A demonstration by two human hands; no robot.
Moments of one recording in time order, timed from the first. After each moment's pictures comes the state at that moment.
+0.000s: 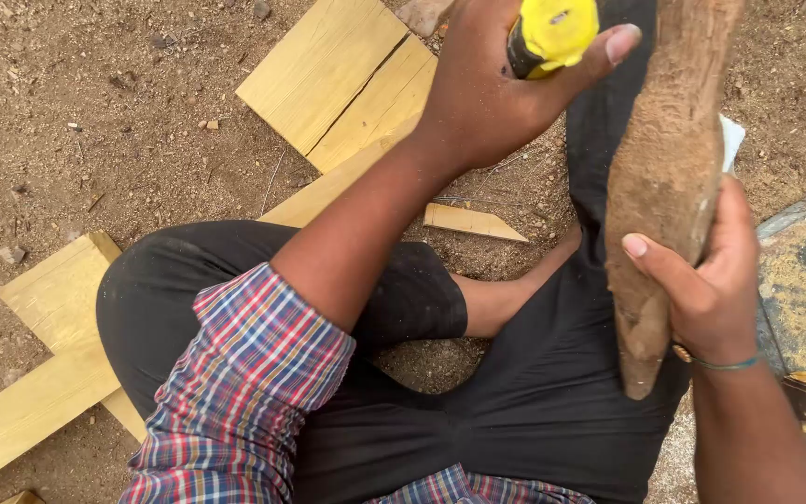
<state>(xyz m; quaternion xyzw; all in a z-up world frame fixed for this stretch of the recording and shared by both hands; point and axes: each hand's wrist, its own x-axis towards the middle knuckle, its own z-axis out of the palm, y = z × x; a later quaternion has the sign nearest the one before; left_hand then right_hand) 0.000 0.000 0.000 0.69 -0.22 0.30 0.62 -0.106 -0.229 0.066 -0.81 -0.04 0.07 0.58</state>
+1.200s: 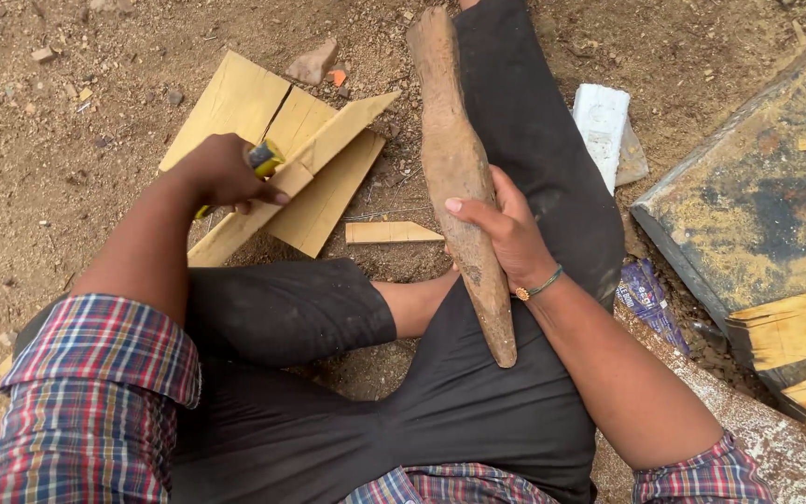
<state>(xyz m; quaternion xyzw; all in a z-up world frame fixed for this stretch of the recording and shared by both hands) -0.001 0.122 -0.072 0.90 0.09 -0.39 0.18 -0.096 -0.255 -0.011 -0.59 0.08 0.21 0.77</state>
